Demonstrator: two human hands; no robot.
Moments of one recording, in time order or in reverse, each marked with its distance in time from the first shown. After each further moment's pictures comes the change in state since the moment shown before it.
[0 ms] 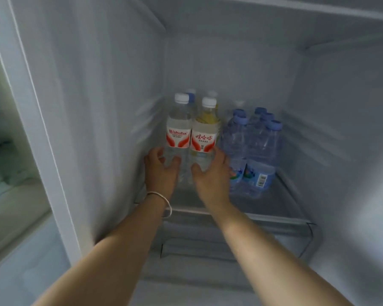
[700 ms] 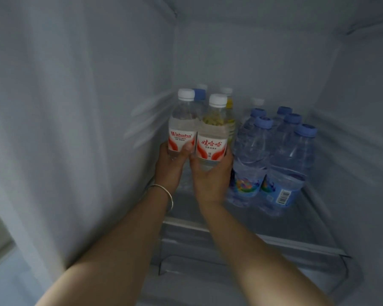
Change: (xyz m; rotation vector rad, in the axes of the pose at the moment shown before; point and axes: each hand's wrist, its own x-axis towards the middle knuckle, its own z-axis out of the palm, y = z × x) left_hand 0.043 -0.010 0.022 -0.251 -0.209 0.080; right_hand 0.038 0.022 0.051 0.344 0.200 0.030
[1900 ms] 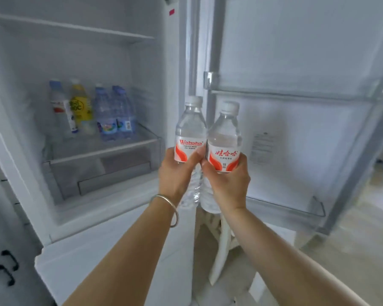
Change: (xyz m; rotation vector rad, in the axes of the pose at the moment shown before) left_hand -0.444 0.193 0.036 -0.128 -0.638 -0.128; right_hand -0.341 -0.220 -0.362 -0.319 0.561 0.076
